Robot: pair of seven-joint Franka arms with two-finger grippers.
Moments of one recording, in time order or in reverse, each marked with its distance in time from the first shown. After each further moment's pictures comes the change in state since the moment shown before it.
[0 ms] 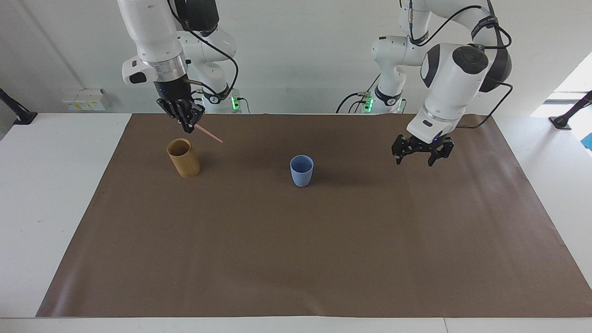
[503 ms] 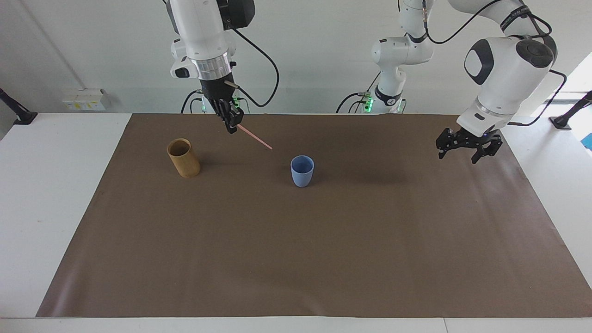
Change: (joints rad) left arm 0.146 -0.042 0.001 0.015 0.000 -0.048 0.235; right arm 0.156 0.038 0.006 0.004 0.033 0.104 0.502
